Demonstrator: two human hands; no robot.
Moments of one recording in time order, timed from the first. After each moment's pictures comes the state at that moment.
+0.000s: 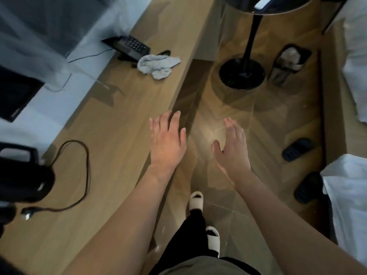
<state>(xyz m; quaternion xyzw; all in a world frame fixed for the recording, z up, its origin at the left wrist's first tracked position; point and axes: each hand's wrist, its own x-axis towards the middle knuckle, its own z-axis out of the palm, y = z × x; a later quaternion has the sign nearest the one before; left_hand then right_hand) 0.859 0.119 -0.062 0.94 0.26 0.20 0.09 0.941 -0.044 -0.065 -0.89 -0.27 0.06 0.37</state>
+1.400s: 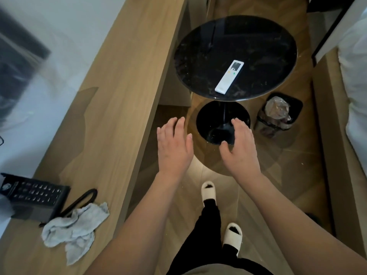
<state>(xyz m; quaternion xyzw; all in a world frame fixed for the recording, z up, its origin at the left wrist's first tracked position) 1.581 0.265 -0.069 0.95 0.27 0.10 0.15 1.654 0.104 -0.078 -0.90 -0.18 0.07 0.40</state>
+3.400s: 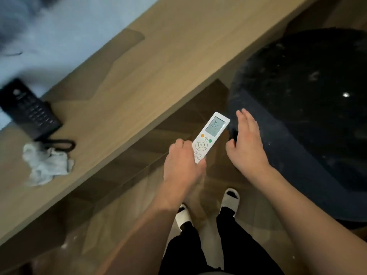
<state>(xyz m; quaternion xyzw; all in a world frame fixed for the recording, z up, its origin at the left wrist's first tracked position) 1.793 0.302 -0.123 0.76 0.62 -0.06 0.20 1.961 0.275 -0.131 -0.79 -0.49 0.30 0.23</state>
